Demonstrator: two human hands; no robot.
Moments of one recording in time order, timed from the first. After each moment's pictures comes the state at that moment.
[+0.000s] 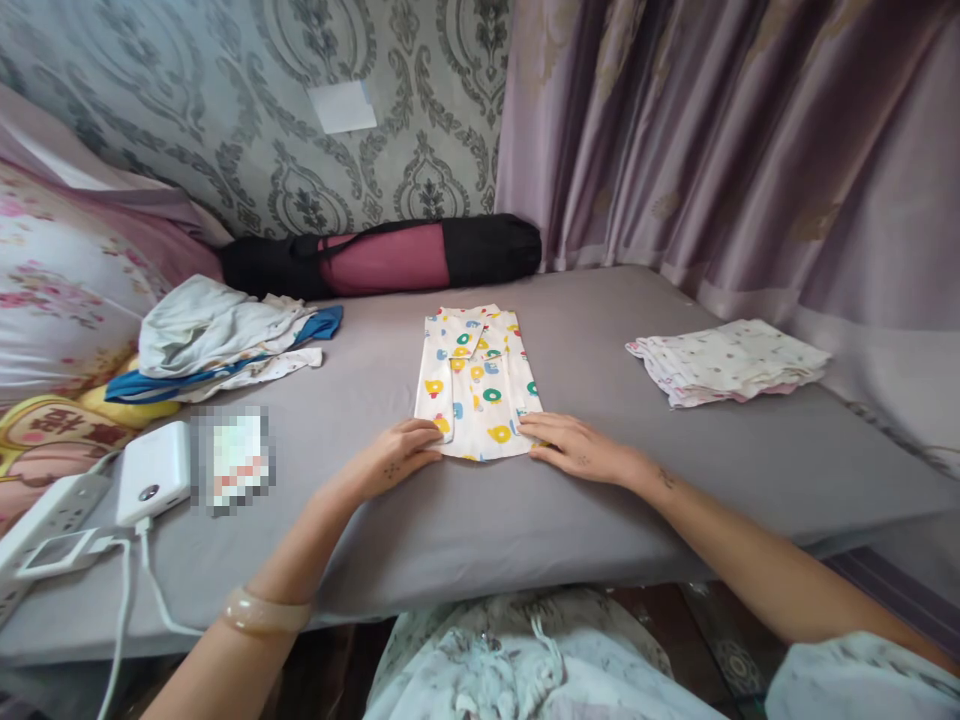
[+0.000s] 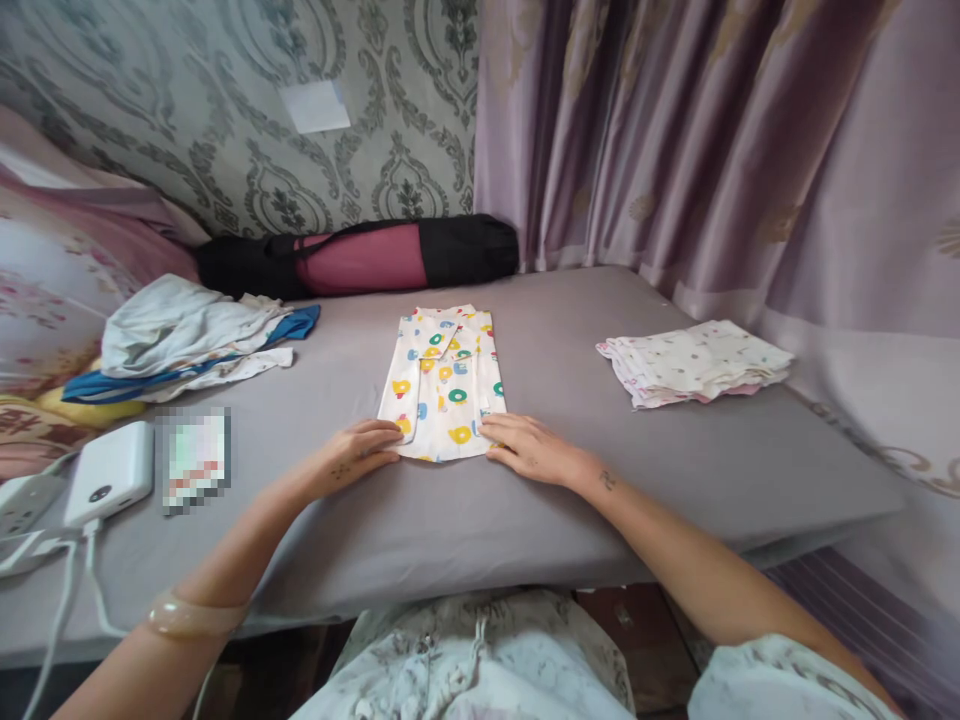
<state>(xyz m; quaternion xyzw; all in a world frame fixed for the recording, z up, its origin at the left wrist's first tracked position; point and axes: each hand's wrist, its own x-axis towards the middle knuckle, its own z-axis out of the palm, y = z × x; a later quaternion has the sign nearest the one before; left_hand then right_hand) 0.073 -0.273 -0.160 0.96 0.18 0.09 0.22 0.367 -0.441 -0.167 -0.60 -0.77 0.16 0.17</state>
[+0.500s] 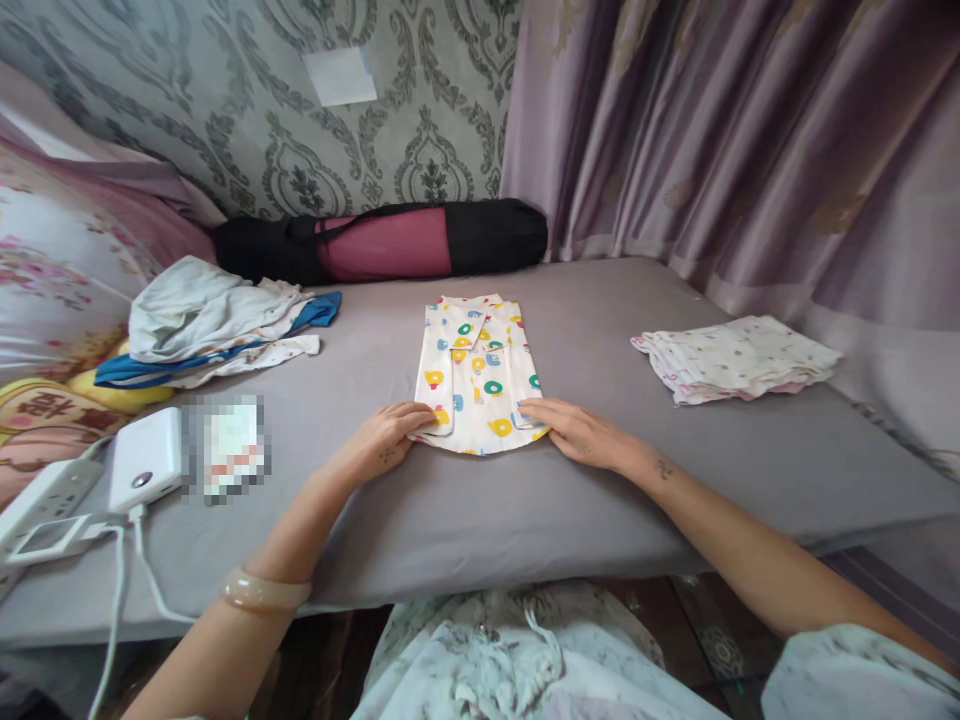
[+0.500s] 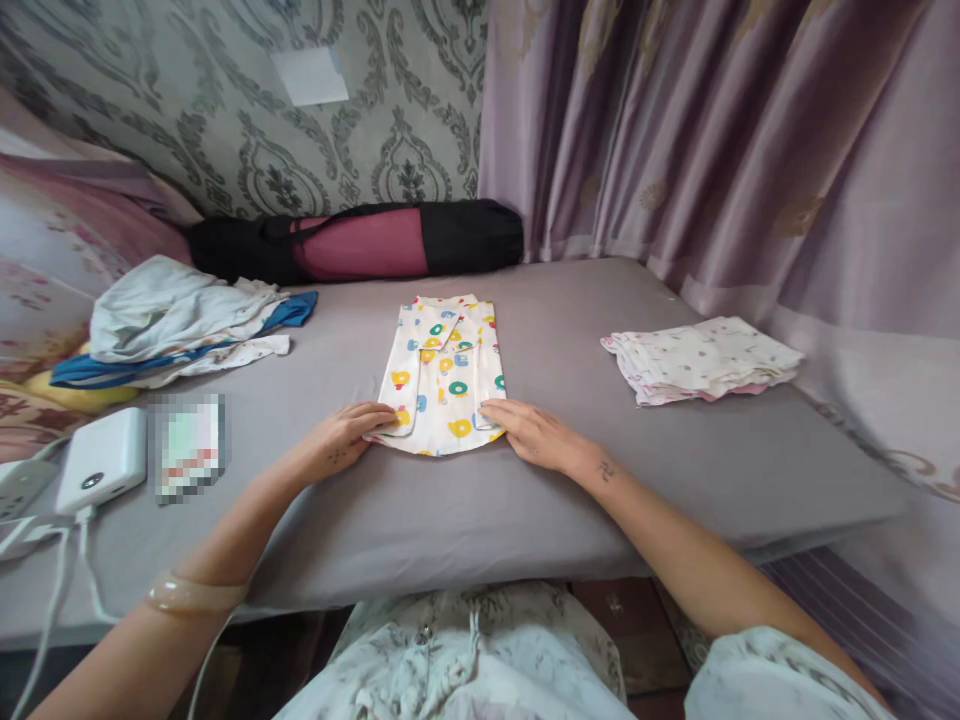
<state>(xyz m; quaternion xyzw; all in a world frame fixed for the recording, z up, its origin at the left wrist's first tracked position) 0.068 -0.255 -0.168 0.96 0.18 0.08 0.18 0.381 -0.432 -0.177 -0.58 -0.78 0.12 0.20</state>
